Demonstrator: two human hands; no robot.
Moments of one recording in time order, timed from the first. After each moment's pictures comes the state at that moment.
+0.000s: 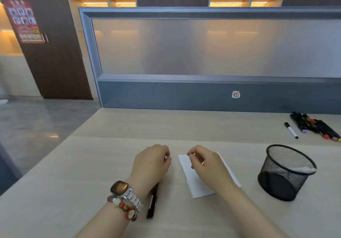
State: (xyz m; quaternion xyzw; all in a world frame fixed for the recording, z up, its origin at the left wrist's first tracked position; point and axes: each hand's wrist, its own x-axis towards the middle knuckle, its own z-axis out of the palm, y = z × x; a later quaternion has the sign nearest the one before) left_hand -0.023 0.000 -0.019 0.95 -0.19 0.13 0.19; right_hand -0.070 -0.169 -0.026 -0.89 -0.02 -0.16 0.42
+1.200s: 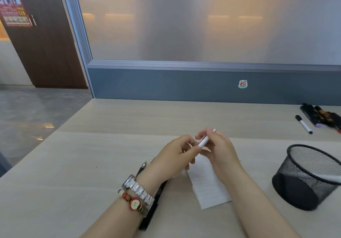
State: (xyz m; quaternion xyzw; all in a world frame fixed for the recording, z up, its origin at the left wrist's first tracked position) left_hand 0.002 -0.042 -0.020 0.80 -0.26 -0.10 0.53; right_hand -0.017 -0.179 -0.025 -0.59 0.09 -0.12 0.80
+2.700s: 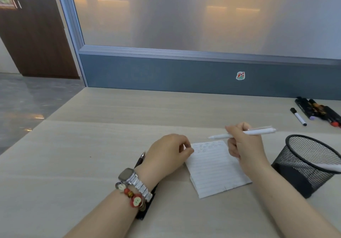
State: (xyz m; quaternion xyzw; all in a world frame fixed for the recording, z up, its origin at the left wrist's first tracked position) left_hand 0.003 -0.036 -0.037 0.90 -0.28 0.02 0.32; right_hand -0.036 -0.234 -0.029 -0.65 0.14 -0.20 0.72
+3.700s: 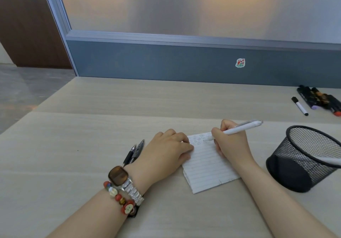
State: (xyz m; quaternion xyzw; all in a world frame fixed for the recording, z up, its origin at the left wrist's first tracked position) left_hand 0.002 -0.044 -0.052 0.91 -0.41 0.04 0.11; right_hand -0.023 -0.229 -0.058 -0.81 0.15 -0.20 0.54
